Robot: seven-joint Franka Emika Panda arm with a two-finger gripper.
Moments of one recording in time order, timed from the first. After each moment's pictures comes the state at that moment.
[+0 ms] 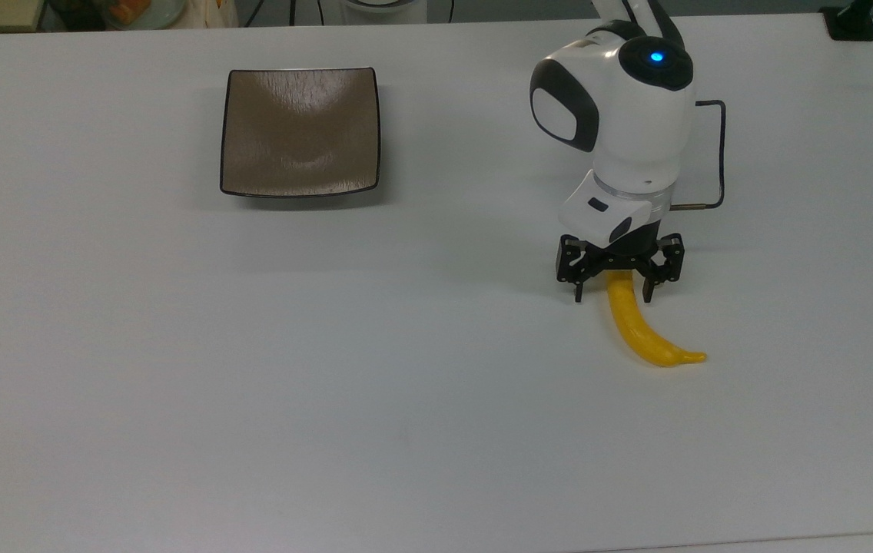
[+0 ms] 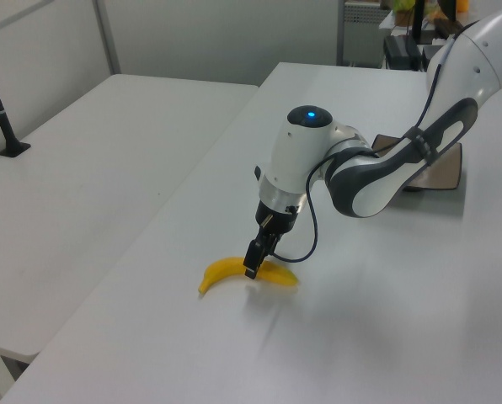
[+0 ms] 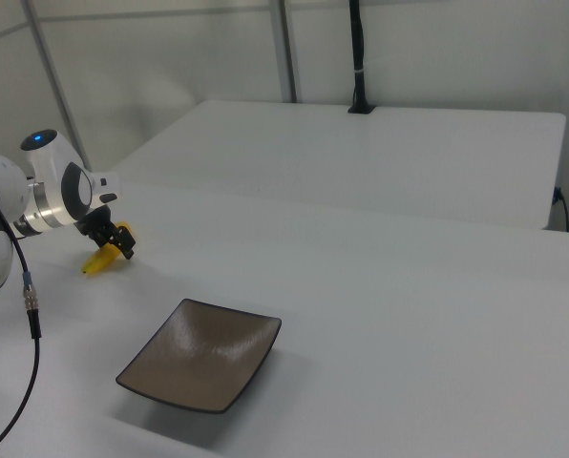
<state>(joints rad) 0.32 0.72 0.26 -1.47 -0.34 2.46 0.70</state>
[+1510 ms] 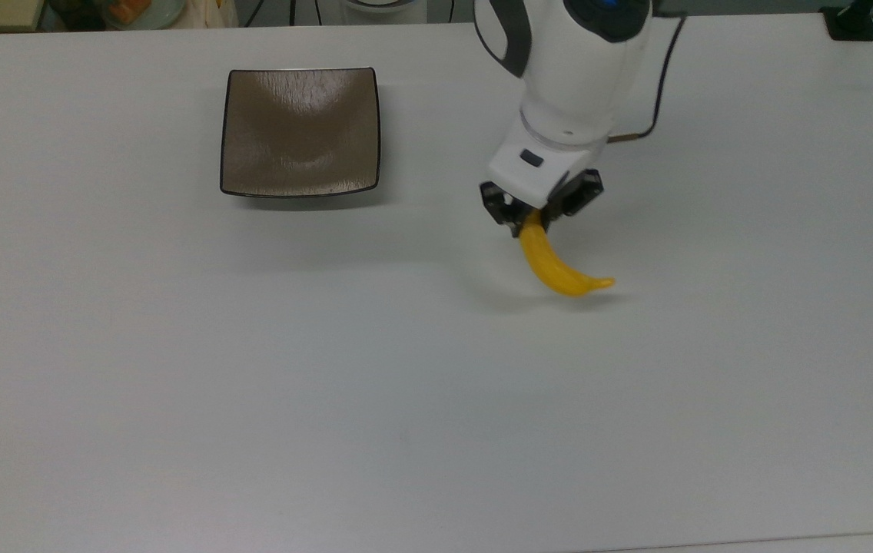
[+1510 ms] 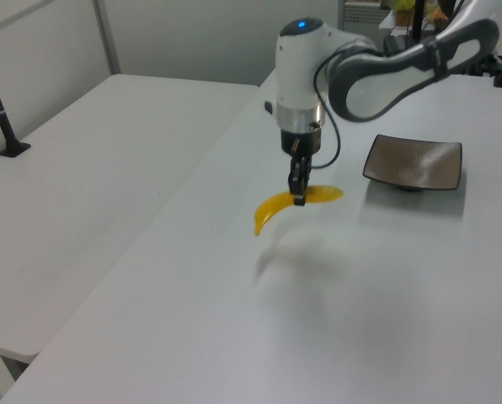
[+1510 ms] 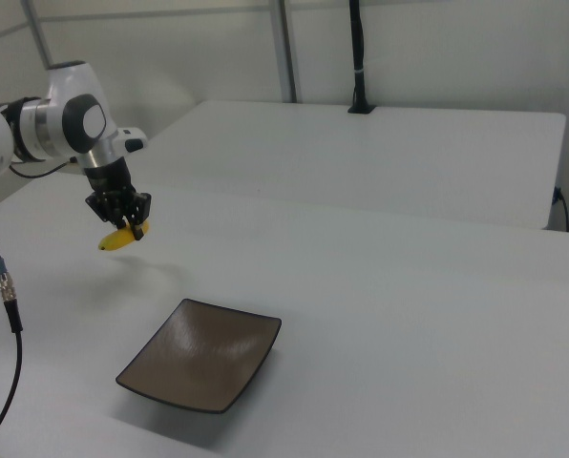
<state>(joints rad) 0.19 0.49 0.26 -1.44 -0.18 1.92 0.23</state>
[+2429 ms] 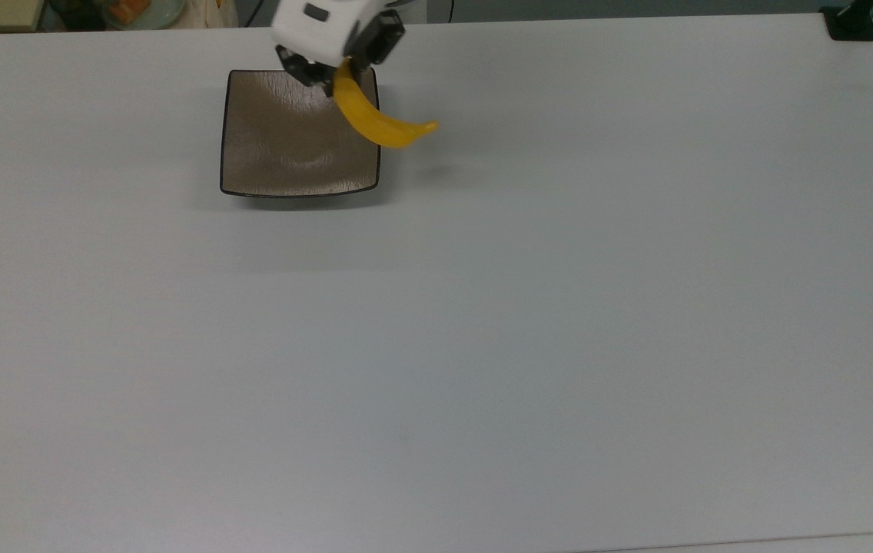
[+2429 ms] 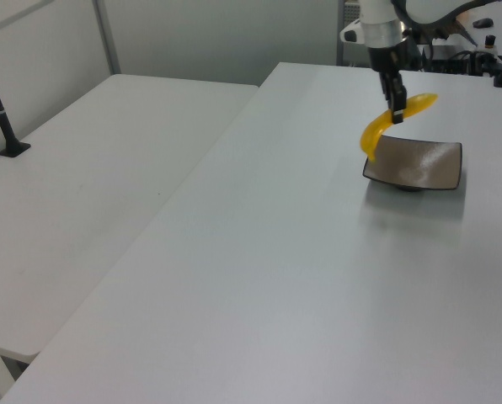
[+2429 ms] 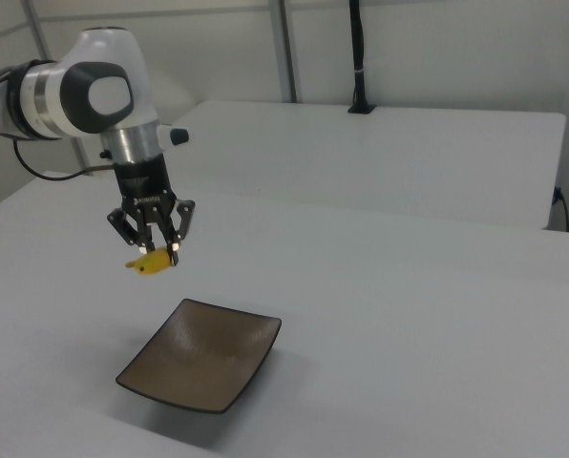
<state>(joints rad) 0.05 0.05 0.06 -1.80 -0.13 1.68 -0.38</state>
